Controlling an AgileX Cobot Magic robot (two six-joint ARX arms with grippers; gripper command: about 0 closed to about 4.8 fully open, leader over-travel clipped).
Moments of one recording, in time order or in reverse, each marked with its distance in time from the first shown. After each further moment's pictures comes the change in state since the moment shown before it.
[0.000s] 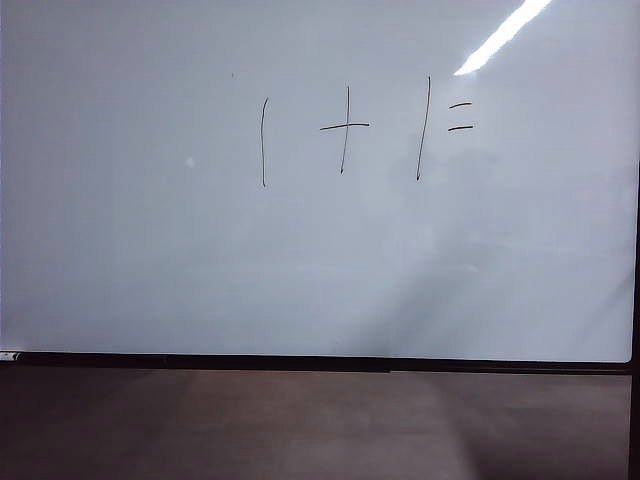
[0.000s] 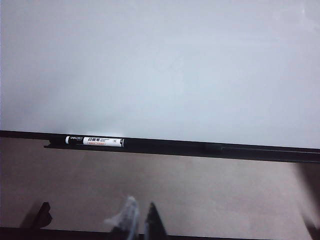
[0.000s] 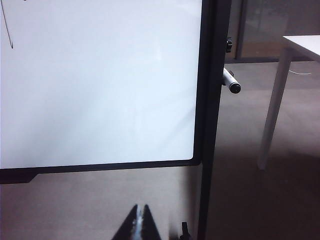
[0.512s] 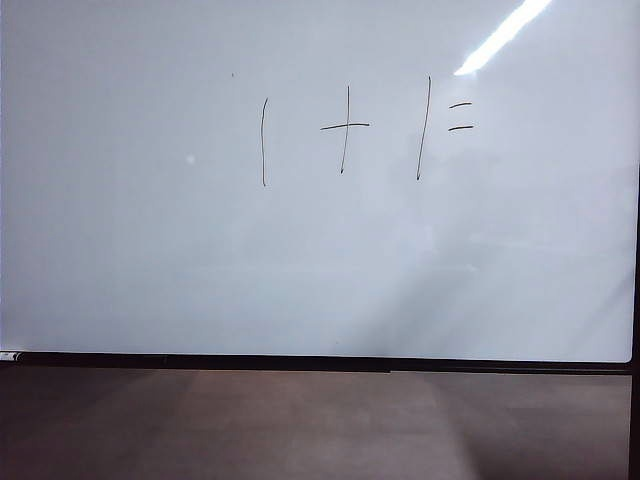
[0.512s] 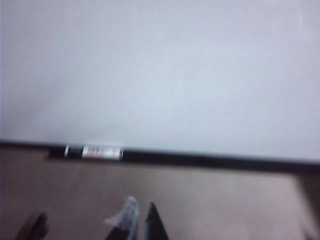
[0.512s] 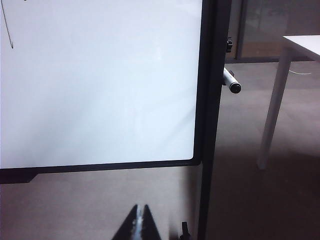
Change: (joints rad) left arm -0.003 0.068 0.000 0.122 0.008 -0.013; right arm 0.000 0.000 0.000 0.000 0.000 0.000
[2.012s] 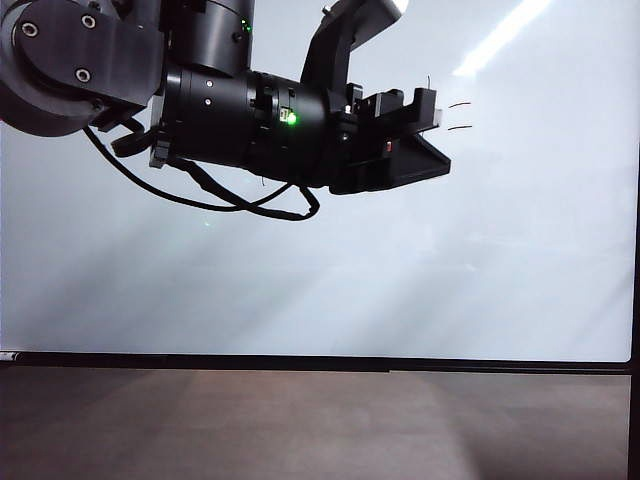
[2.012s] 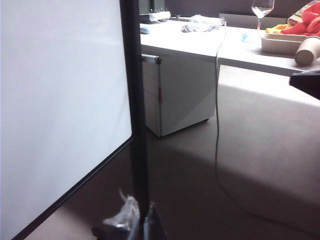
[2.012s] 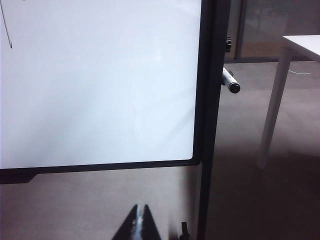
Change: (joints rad) left arm -0.838 1.663 0.728 0.905 0.272 0.104; right arm 0.000 0.000 0.000 0.000 0.001 0.000
